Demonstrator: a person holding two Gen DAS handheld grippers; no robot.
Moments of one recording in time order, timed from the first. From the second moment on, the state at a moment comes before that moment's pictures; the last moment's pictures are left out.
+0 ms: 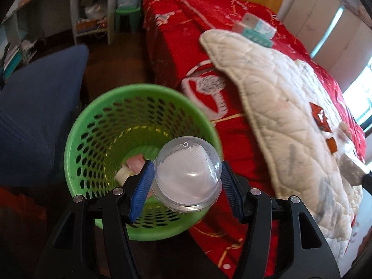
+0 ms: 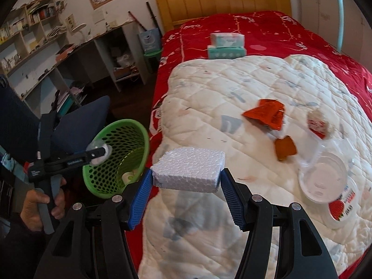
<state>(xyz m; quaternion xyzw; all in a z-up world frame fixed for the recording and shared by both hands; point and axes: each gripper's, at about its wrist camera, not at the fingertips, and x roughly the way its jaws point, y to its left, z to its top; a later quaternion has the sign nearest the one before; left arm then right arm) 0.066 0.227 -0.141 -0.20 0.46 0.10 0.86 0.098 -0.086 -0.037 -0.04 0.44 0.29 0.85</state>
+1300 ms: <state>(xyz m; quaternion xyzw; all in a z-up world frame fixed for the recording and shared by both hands) -0.008 0.287 -0.139 -0.26 0.44 0.17 0.84 0.102 0.078 -0.081 -0.12 0.47 0.39 0.78</state>
